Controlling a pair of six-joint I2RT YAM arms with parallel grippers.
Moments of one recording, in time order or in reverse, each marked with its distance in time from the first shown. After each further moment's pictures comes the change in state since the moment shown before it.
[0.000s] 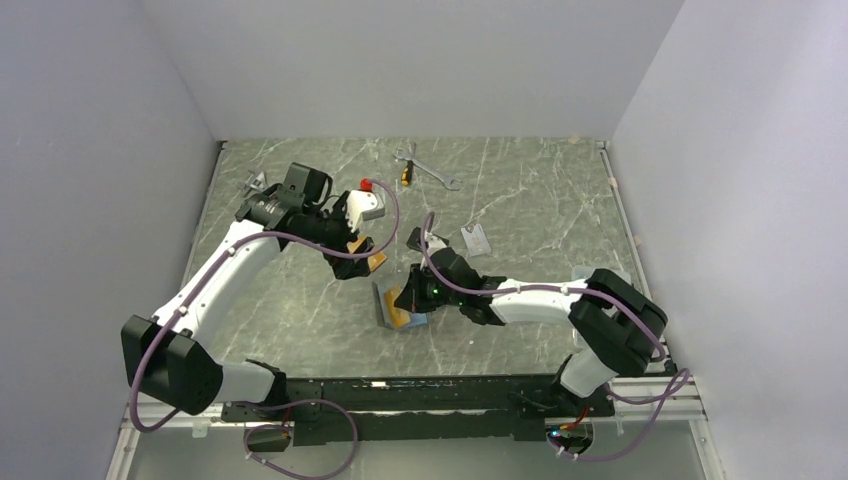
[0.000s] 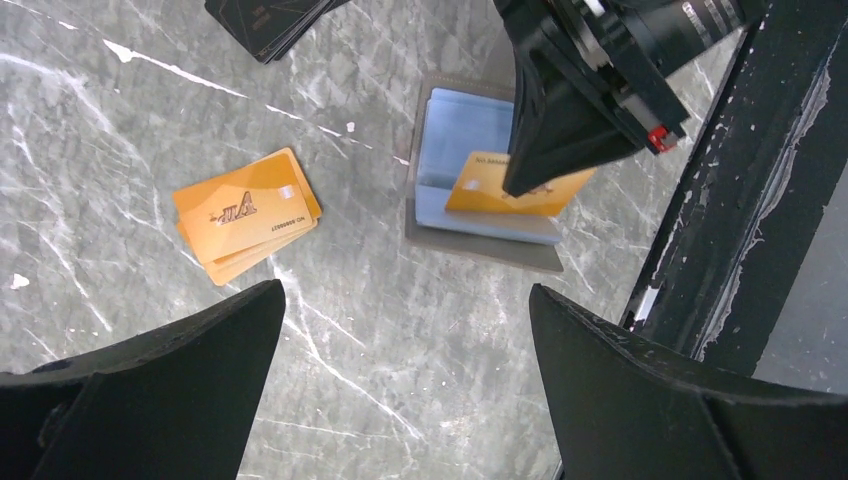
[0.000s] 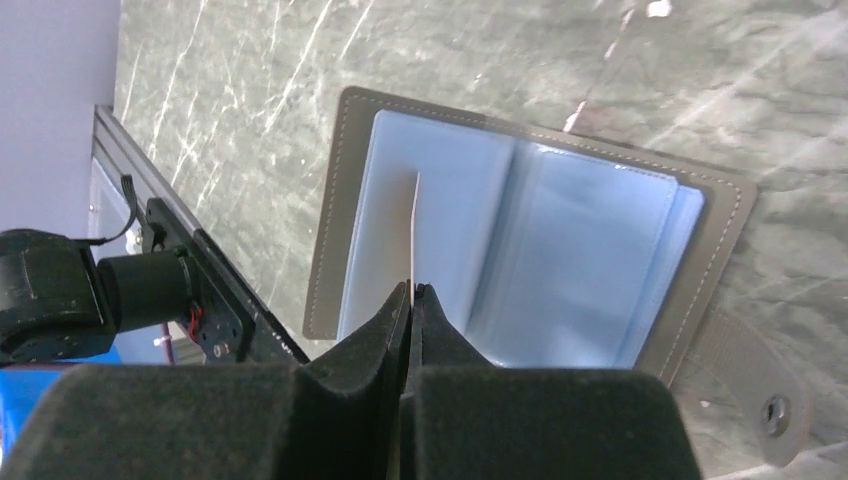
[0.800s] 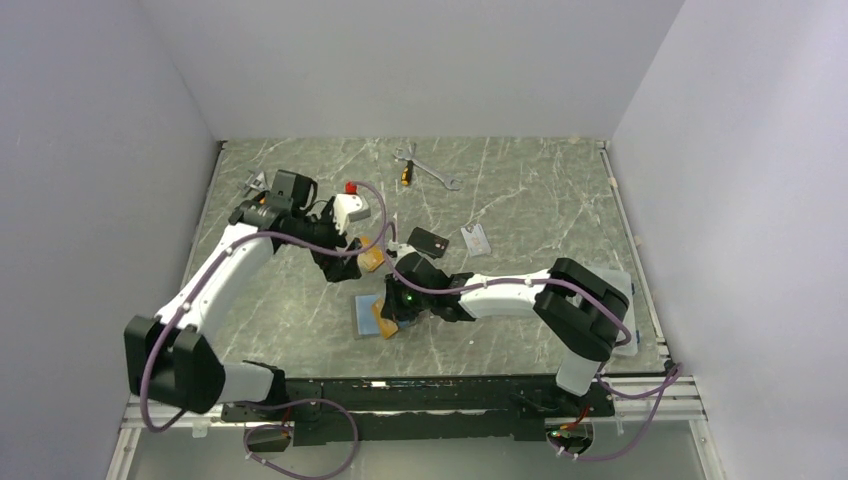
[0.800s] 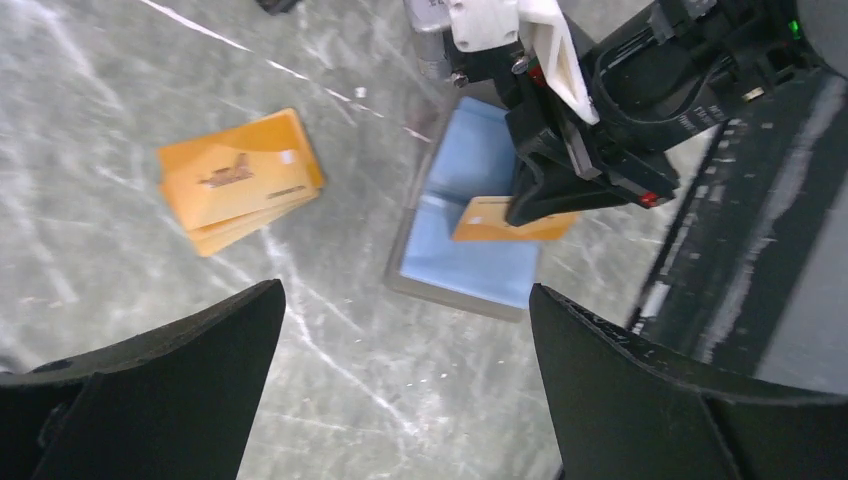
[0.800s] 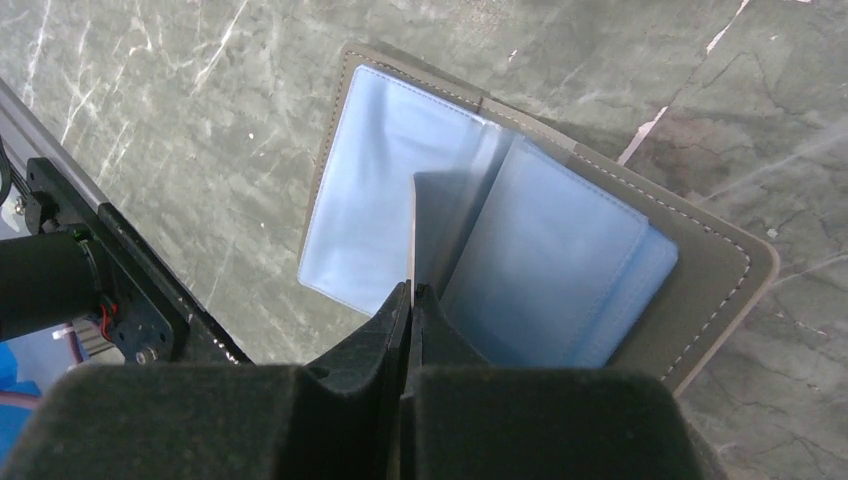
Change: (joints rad) left arm 0.079 -0.042 -0.116 0.089 0.016 0.024; right arm 0.110 0.184 0.208 -0.174 0.071 -0.099
